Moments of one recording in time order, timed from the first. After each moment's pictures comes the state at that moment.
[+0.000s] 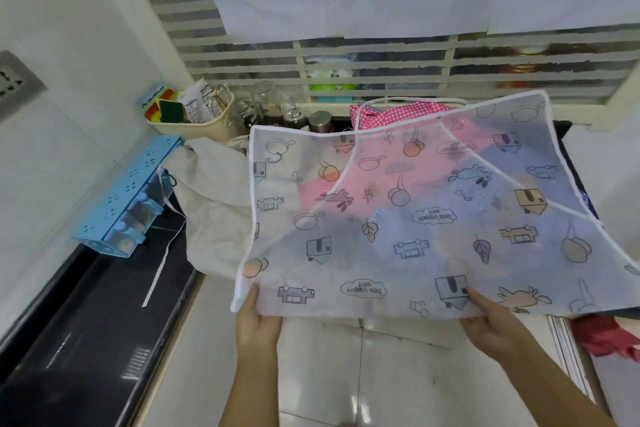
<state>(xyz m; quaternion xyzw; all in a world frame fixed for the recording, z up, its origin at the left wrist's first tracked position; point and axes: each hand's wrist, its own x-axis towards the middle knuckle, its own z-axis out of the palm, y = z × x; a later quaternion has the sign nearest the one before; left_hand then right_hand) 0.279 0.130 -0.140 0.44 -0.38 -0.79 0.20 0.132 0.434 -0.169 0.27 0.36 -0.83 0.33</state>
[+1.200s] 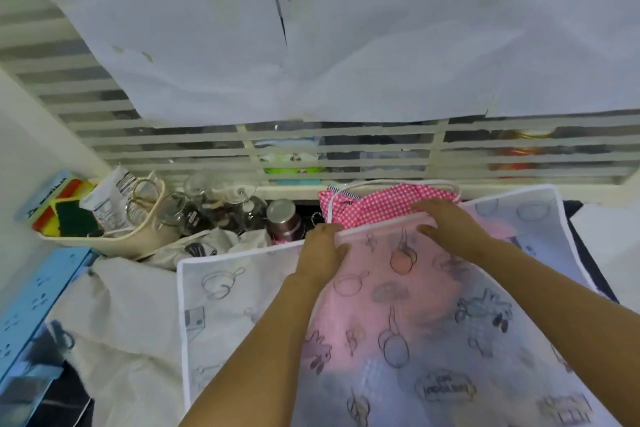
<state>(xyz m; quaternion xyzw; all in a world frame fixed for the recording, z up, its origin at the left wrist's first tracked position) -0.114 0.083 -0.116 0.12 -0.94 -0.32 -0.03 -0.208 0.318 -0.090 -0.25 0.94 -0.21 0.07</state>
